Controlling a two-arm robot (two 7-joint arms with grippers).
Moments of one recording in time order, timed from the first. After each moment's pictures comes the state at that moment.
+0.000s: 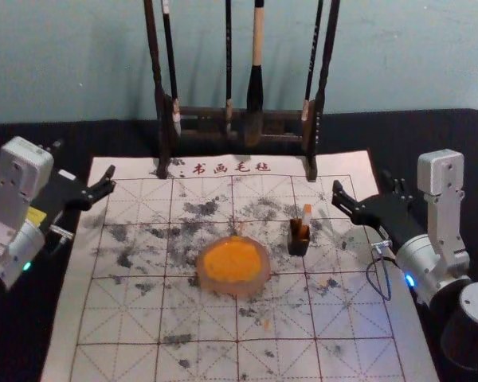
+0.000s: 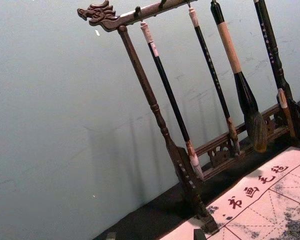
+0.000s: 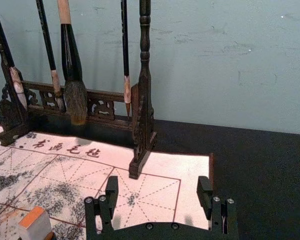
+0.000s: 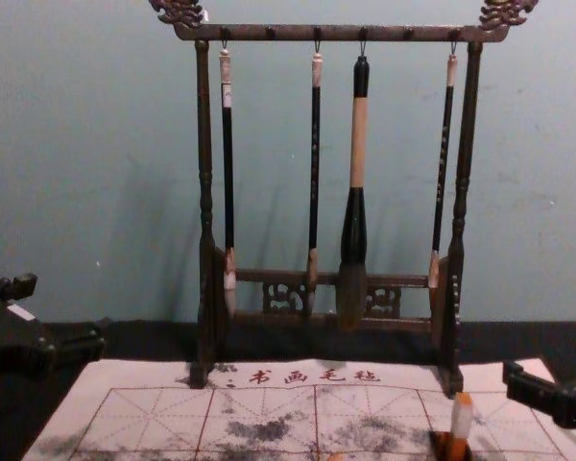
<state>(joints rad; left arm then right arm) -0.20 0.60 0.45 -1.41 -0.25 -0.12 0.03 0.08 0.20 -0.18 -1.39 0.18 -0.03 0.10</state>
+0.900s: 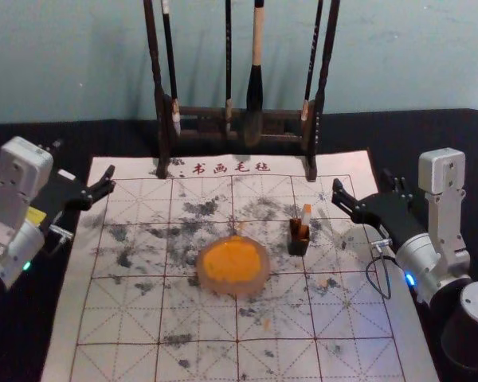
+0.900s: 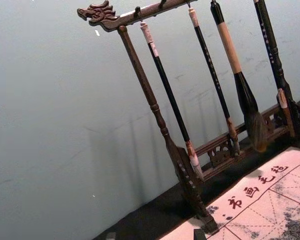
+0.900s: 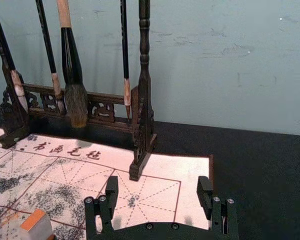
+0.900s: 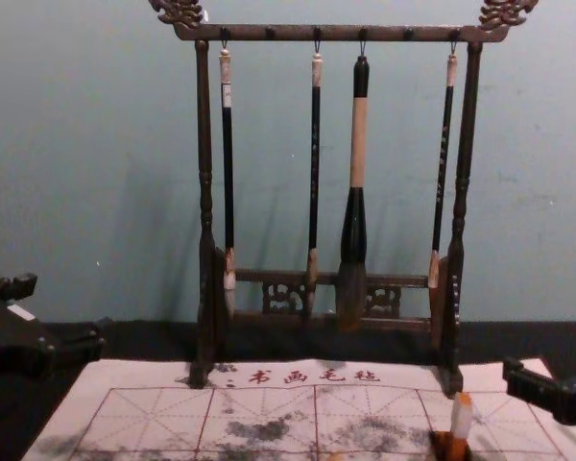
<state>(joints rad) -0.20 0.60 0.45 -1.41 -0.25 -0.12 0.03 0.08 0.20 -0.18 -1.39 0.19 -0.03 0.10</state>
